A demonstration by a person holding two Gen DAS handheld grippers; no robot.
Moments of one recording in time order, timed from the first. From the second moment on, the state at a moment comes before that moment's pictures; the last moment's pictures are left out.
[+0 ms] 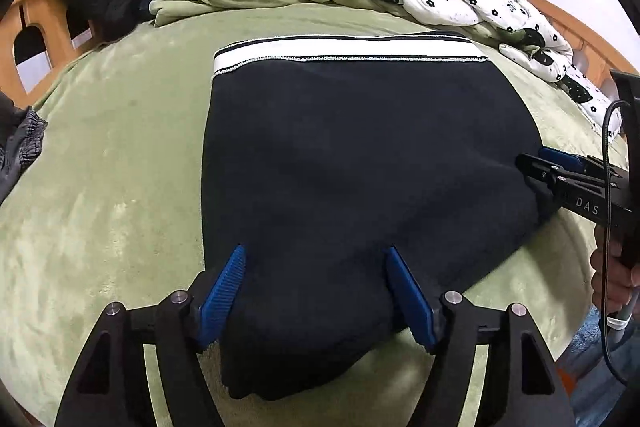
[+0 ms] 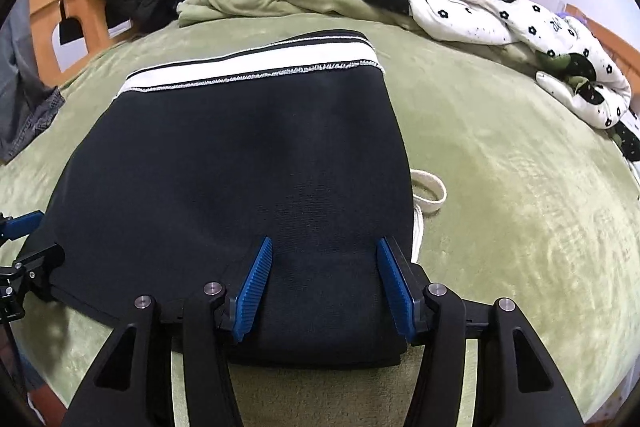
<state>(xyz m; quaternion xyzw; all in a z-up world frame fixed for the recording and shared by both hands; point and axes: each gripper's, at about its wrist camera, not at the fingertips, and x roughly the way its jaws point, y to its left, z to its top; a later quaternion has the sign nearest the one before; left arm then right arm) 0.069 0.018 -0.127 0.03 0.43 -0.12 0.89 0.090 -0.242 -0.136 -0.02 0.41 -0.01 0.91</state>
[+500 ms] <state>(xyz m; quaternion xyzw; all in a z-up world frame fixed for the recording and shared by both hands) 0.066 0.017 -0.126 0.03 0.43 -0.11 0.89 0.086 -0.249 -0.140 0.02 0.41 -0.01 0.91</state>
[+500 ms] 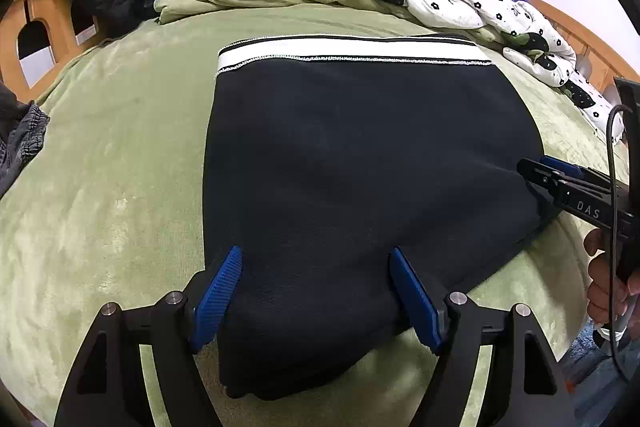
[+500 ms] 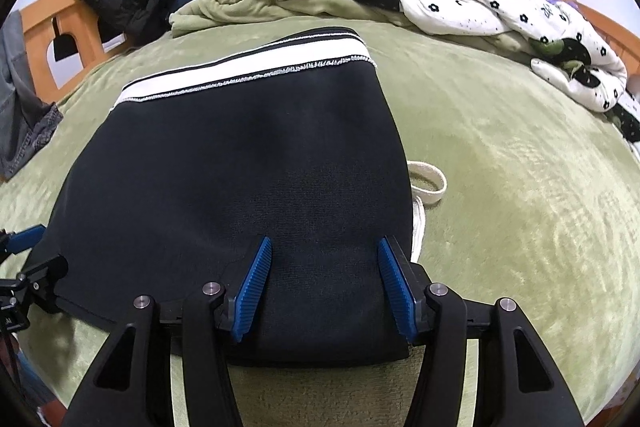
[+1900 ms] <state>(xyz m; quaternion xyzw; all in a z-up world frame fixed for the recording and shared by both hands) 0.225 0.004 -0.090 -0.04 0.41 -0.07 0.91 0.239 -0.246 -0.099 -0.03 0.41 0.03 0.91</state>
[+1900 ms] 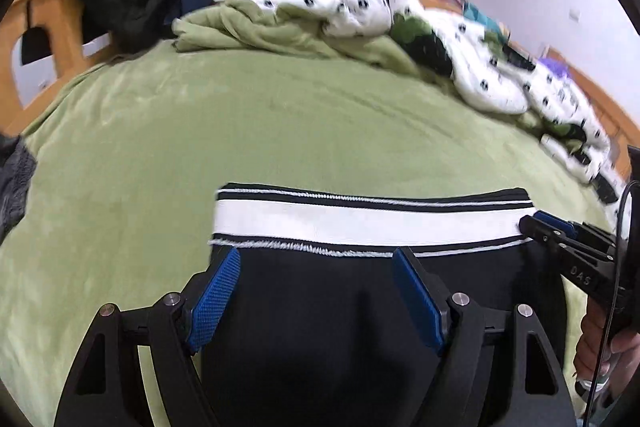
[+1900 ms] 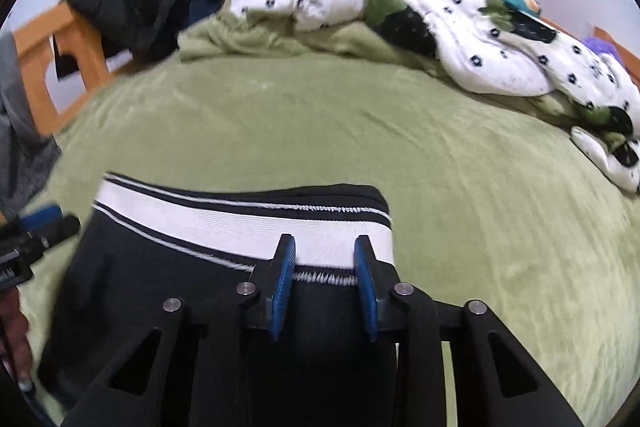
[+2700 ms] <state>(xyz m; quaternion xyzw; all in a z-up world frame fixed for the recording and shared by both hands) 0.256 0.002 -0.138 -0.04 0.46 -0.08 0.88 0.249 -0.238 -0.123 -0.08 0.38 0.02 0.92</state>
